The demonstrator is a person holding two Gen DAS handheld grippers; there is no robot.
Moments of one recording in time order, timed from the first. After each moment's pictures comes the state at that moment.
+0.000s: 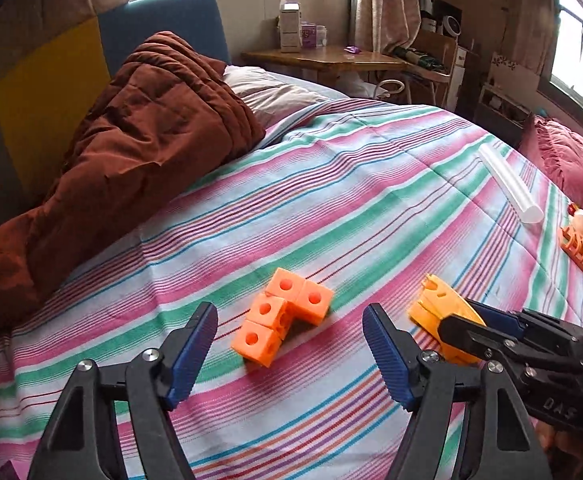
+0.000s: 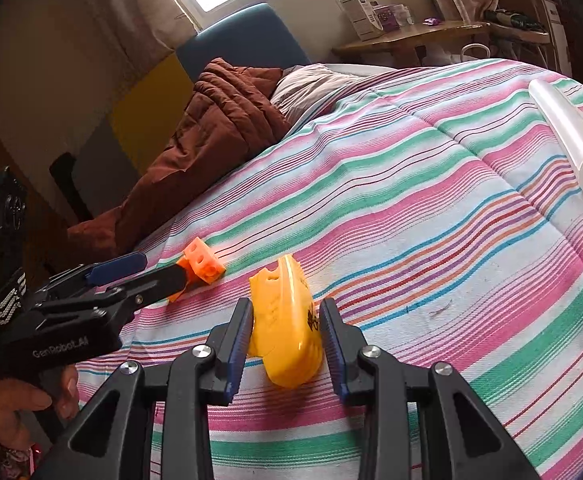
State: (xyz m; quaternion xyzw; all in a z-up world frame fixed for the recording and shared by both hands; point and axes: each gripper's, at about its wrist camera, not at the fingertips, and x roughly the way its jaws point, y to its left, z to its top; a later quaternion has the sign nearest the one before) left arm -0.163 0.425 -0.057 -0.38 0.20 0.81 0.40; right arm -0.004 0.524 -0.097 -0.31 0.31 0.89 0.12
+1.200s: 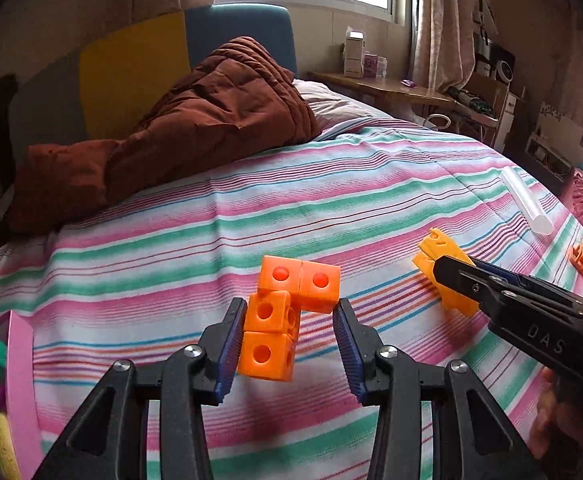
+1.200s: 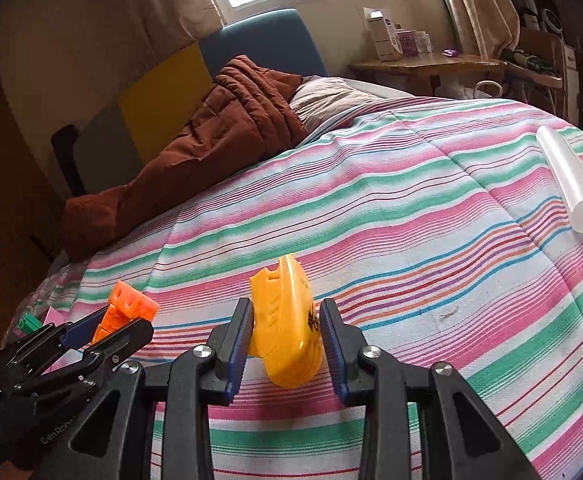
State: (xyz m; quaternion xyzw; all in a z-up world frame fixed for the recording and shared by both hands) left arm -0.101 0.343 -0.068 -0.36 0.12 0.87 0.31; right arm -0.008 0.494 -0.084 -0.31 0.23 0.91 0.13
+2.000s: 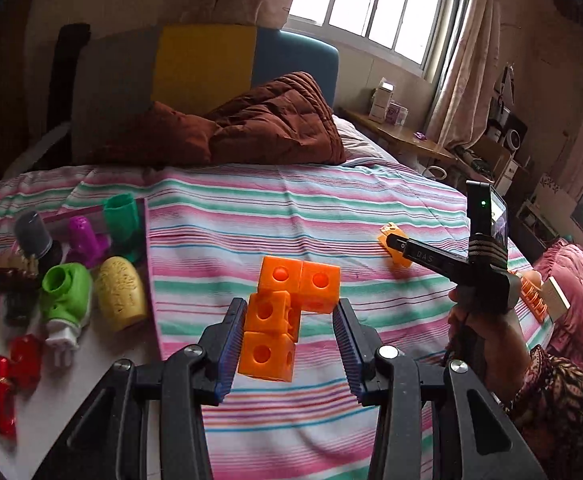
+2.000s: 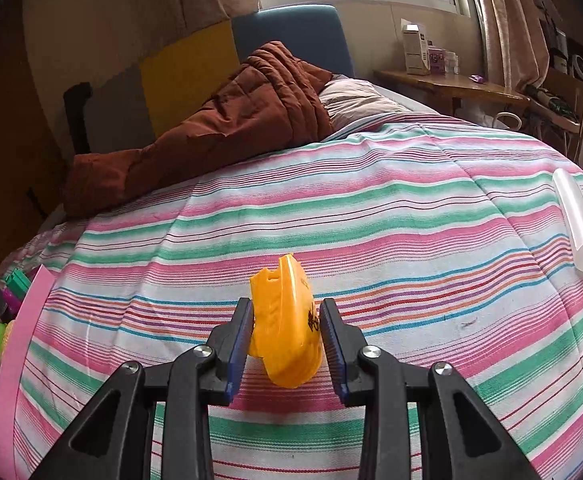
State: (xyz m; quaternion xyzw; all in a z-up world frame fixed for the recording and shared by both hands) left arm 0.000 0.172 -0.018 -0.36 0.00 0.89 0.30; right arm -0.021 0.465 -0.082 -0.34 0.16 0.92 0.13
